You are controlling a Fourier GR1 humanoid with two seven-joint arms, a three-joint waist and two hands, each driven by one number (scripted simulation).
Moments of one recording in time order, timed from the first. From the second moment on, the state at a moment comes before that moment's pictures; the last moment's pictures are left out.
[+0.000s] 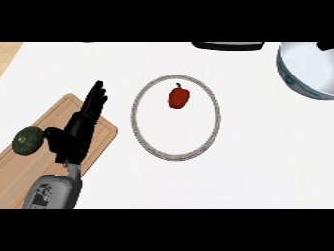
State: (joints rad) left arm -0.19 0.10 -0.12 -1.51 0.00 0.11 0.07; right arm -1.23 -0.60 0.19 -0.08 0.62 -0.68 0.52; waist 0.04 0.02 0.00
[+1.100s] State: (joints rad) left arm -0.17 0.10 -0.11 -1.53 -0.01 0.11 0.08; right arm -1.01 -0.63 -0.19 -0.26 0.25 -0.68 -0.03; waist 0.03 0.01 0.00
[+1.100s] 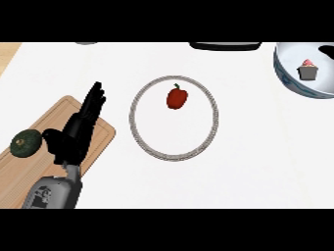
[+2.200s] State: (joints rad) left arm -0.13 0.09 -0.08 -1.56 -0.02 0.10 0.09; right arm -0.57 -0.57 -0.32 -0.87 -0.02 -0.48 -0.02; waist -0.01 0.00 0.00
